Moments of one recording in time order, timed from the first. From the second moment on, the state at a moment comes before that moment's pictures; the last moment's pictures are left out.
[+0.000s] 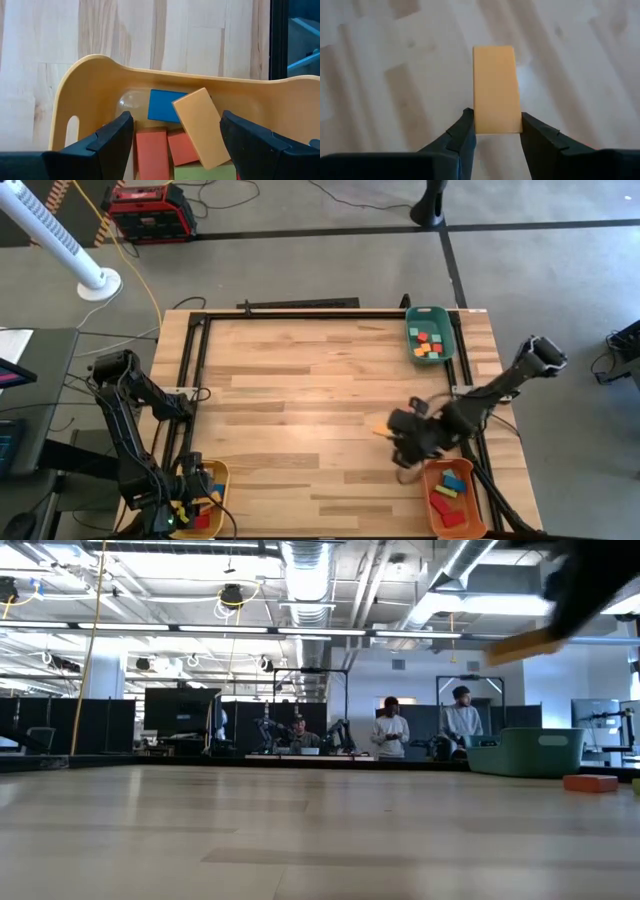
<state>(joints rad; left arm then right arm) -1.27 1.47 1.03 -0.92 -0.39 -1.28 0.55 1.34 1.02 -0.89 0.39 0.87</state>
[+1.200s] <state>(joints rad) -1.27 1.47 1.03 -0.92 -0.39 -1.28 1.40 1.41 1.02 -1.03 0.23 2.04</state>
